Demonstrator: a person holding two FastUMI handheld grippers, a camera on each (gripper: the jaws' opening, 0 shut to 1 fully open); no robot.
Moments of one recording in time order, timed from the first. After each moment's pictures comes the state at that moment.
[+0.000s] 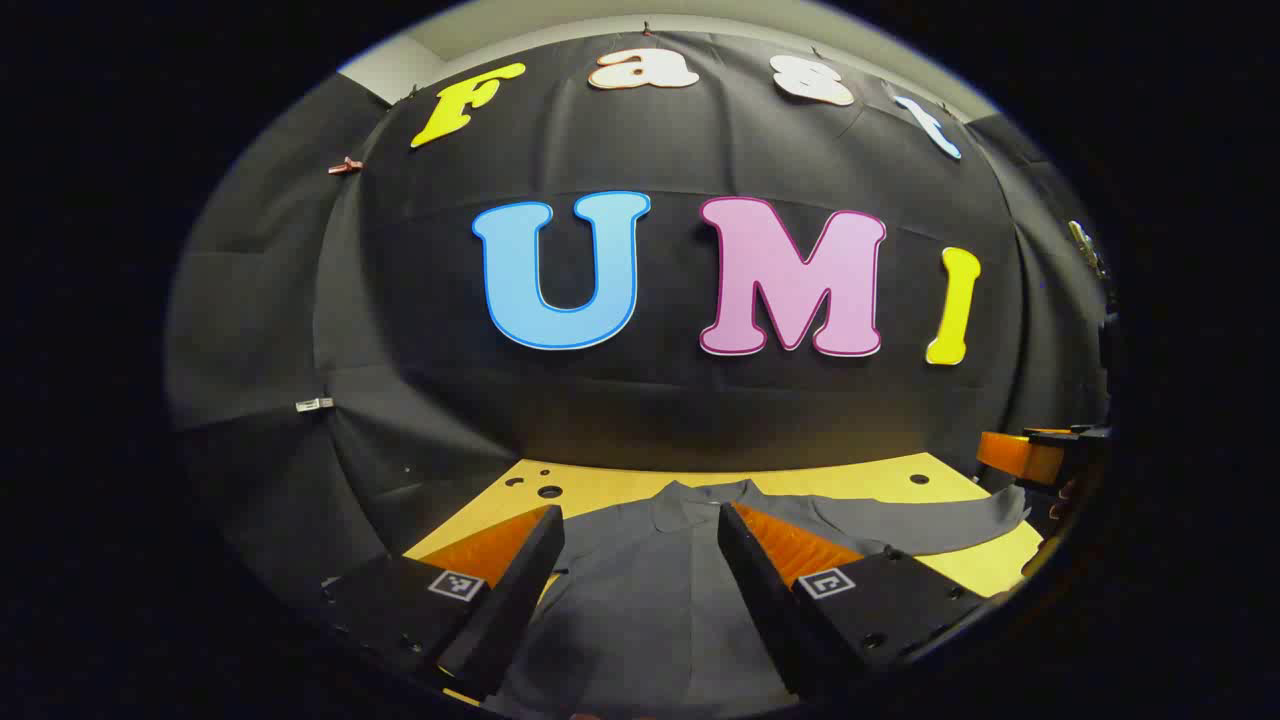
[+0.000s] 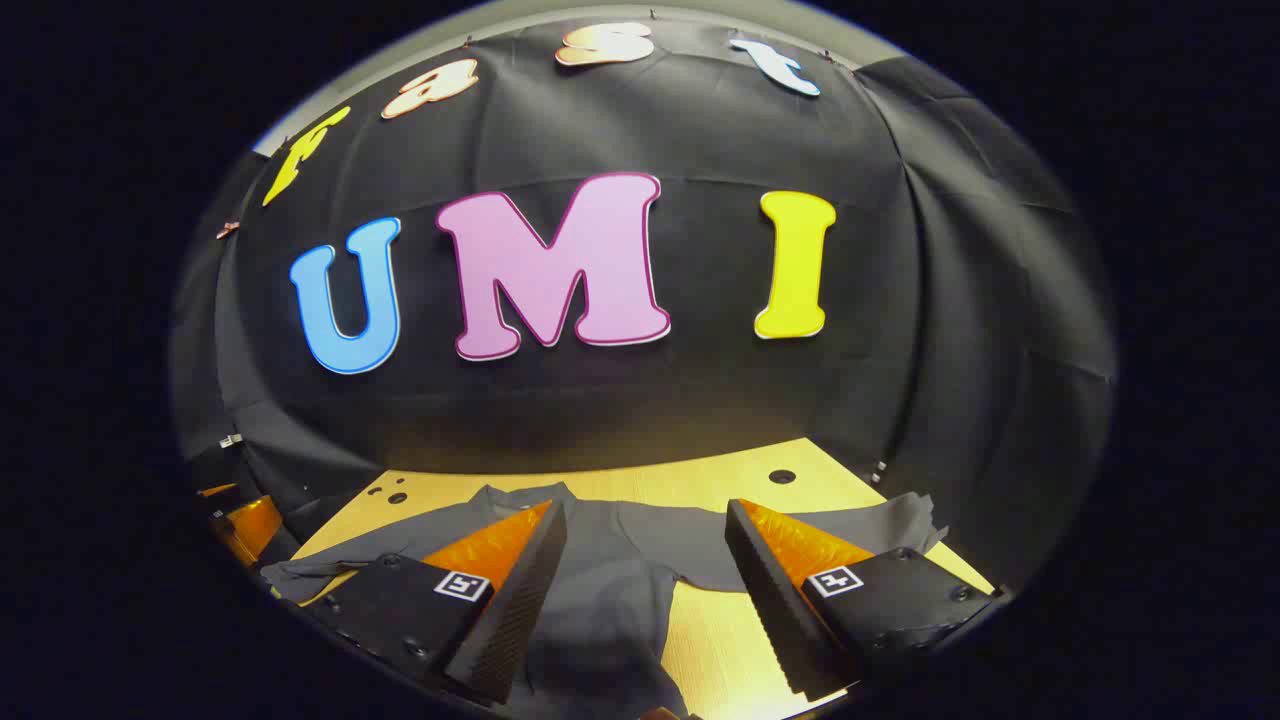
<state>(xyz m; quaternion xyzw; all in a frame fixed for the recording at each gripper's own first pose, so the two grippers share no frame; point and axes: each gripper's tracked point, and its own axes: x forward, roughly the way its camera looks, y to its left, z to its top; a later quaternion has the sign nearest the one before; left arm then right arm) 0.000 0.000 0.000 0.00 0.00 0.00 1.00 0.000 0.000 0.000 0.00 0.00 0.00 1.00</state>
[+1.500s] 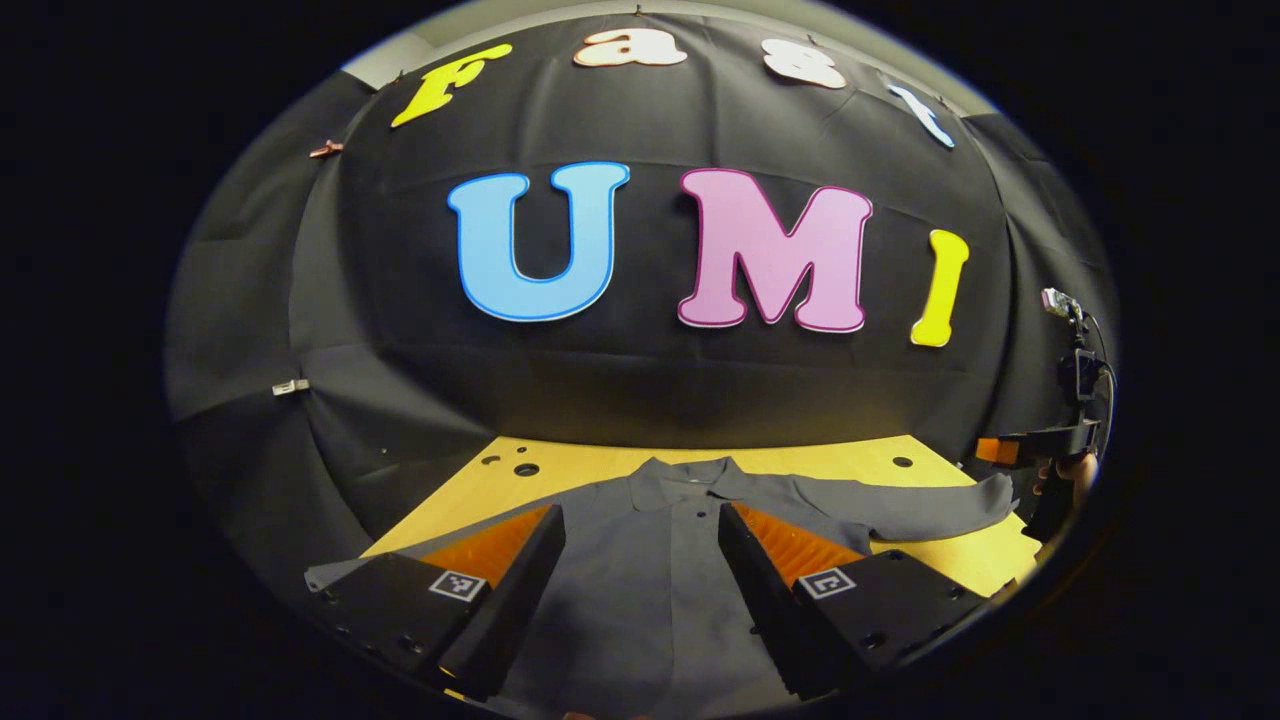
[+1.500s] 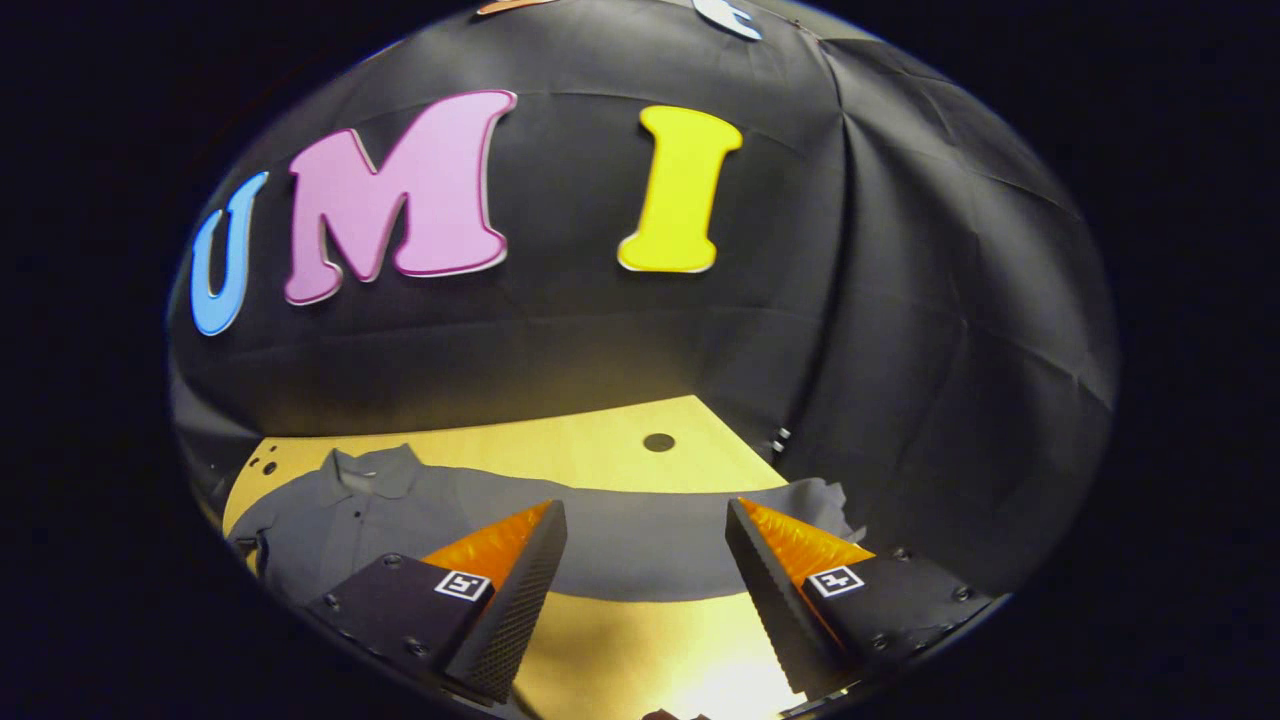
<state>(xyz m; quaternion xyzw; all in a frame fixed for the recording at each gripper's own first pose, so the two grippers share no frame) 0.006 -0.014 -0.028 -0.01 0.04 -0.03 1.00 0.069 -0.172 -0.040 -0.01 0.08 -0.15 0.98</state>
